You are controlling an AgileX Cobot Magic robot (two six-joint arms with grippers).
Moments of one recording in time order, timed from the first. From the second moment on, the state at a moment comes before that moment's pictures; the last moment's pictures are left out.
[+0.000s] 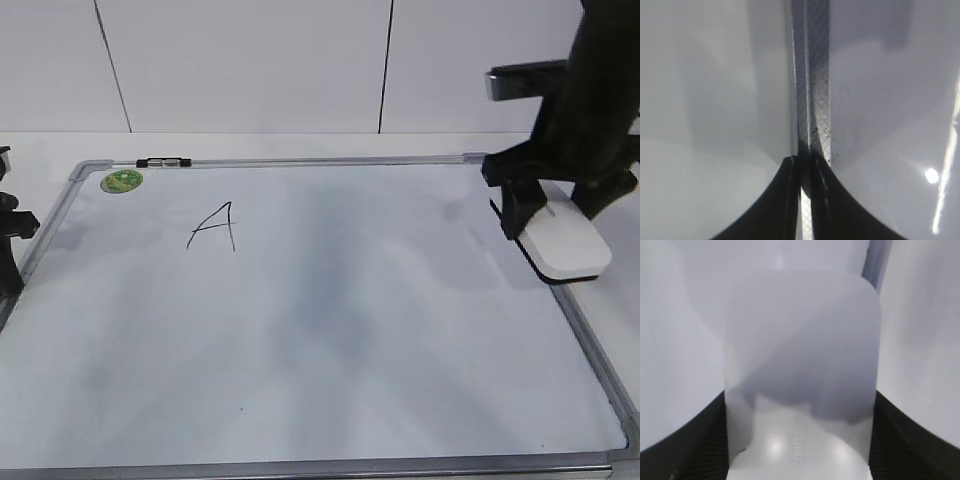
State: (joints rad) left arm 0.10 2.01 -1.31 -0.23 0.96 0.24; right arm 0.25 1.84 -1.52 -0.07 1.20 0.11
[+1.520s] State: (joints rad) left arm 0.10 2.01 -1.31 -0.23 0.96 0.24; right arm 0.12 2.05 -1.55 0.03 1.06 0.06
